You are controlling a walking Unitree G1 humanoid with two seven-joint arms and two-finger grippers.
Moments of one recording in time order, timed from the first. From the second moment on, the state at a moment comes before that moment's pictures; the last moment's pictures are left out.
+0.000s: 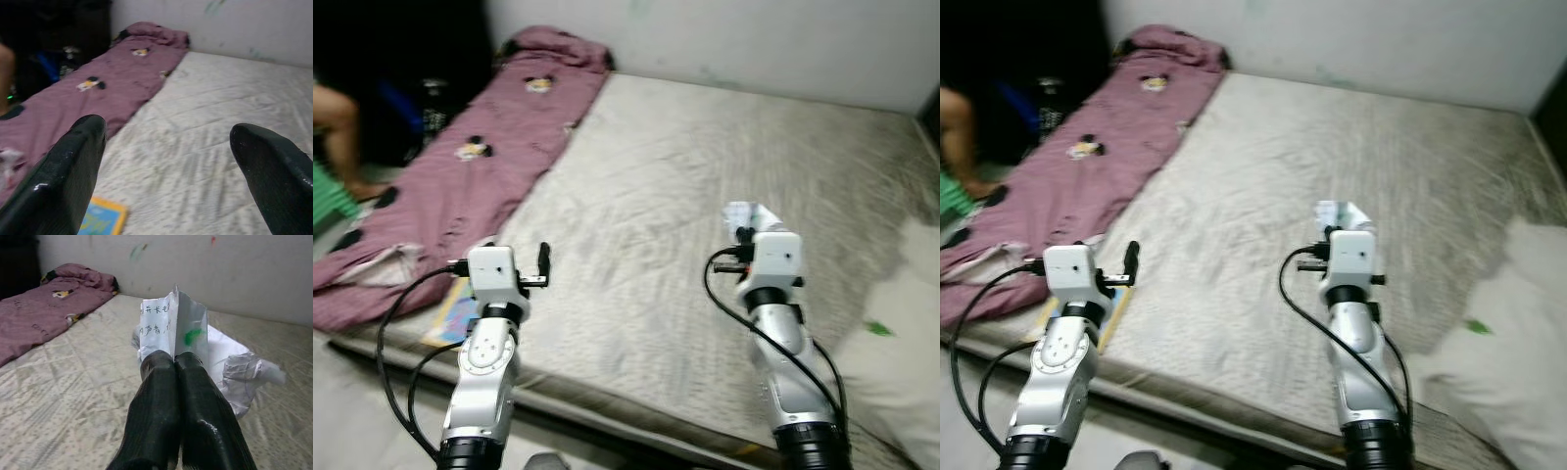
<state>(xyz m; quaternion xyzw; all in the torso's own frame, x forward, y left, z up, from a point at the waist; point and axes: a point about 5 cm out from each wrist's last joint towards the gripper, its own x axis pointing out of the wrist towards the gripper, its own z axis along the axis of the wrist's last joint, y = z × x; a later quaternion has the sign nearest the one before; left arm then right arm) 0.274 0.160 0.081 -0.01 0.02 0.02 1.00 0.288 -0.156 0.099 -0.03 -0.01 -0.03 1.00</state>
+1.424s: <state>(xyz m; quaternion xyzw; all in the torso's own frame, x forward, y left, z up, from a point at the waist) 0.276 0.160 0.080 -0.04 0.03 0.03 1.00 0.288 -0.146 0.088 -0.02 0.02 0.00 1.00</state>
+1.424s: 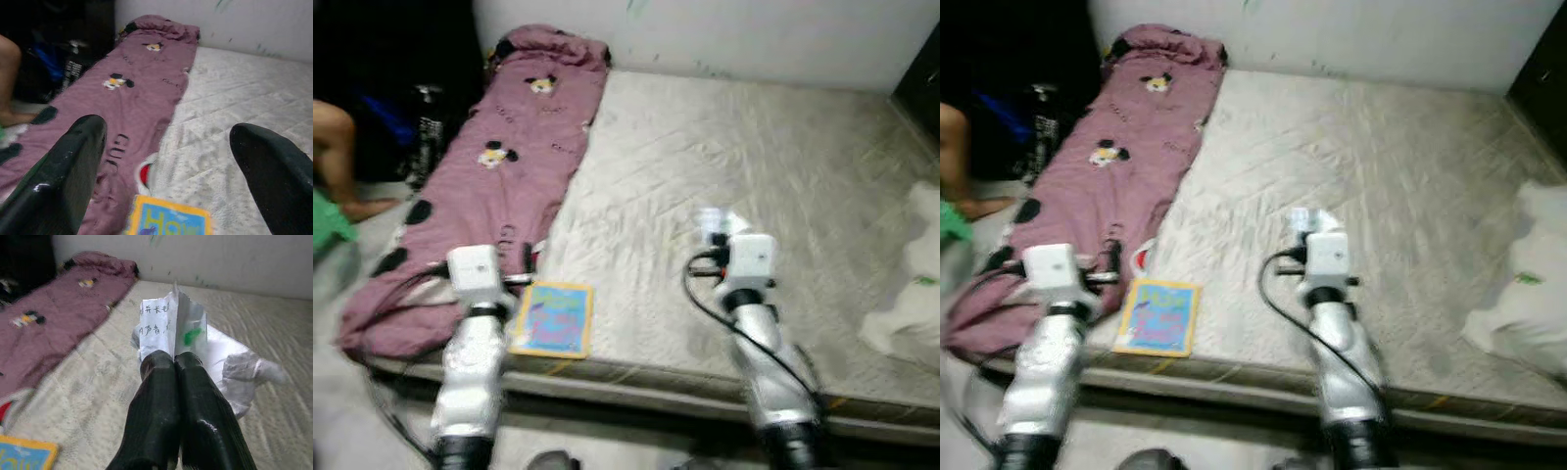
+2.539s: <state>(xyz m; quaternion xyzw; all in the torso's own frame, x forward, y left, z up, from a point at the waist) 0.281 0.156 0.085 -0.04 0.02 0.02 1.00 0.289 -0.147 0.085 -0.02 0.03 0.00 1.00</state>
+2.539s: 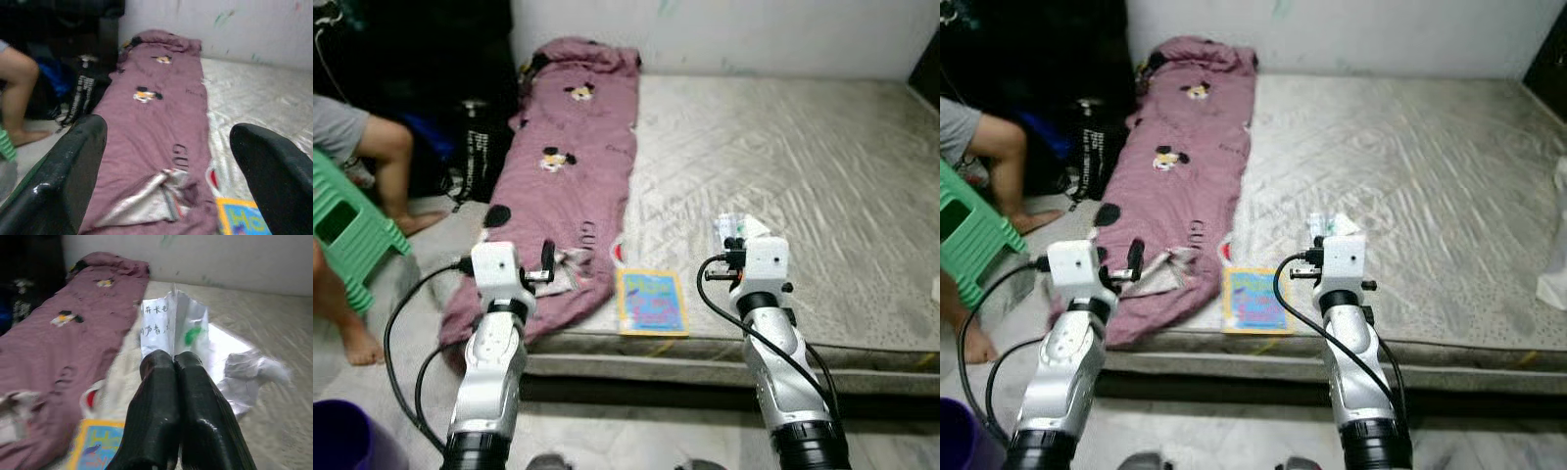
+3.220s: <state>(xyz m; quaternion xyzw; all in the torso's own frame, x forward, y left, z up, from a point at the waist) 0.277 0.173 0.084 -0.03 0.02 0.04 1.00 0.293 -0.129 0.090 -0.02 0.02 0.03 1.00</state>
